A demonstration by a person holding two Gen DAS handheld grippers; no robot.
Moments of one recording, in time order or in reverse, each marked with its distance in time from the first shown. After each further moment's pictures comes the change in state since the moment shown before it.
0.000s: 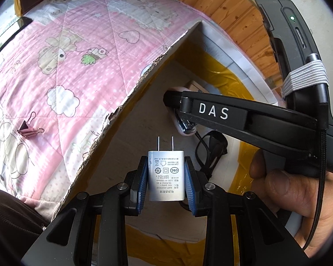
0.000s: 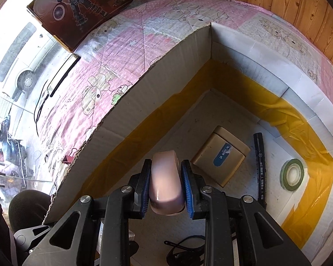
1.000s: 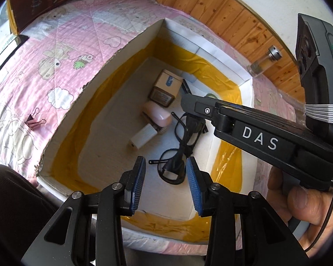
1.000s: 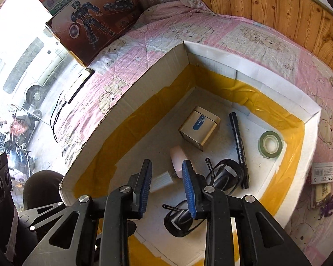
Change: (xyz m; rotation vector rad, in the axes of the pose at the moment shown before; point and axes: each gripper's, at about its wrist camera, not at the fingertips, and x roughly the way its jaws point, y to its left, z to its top) left arm -0.038 -0.047 -0.043 0.118 -0.025 0.027; right arm -0.075 -0.022 -0.063 0.023 -0.141 0.051
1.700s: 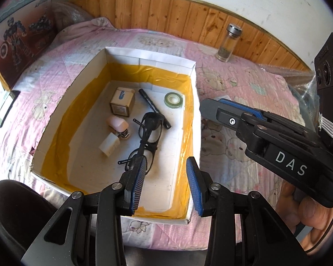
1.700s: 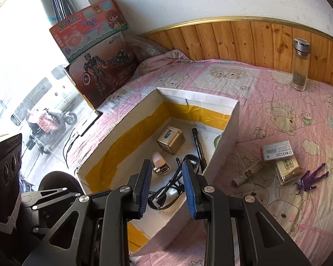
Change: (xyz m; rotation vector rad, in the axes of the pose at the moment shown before) left arm -0.029 -0.100 -0.043 0.287 -0.113 0.085; right arm -0.117 -0.056 -0.093 0.071 -0.347 0.033
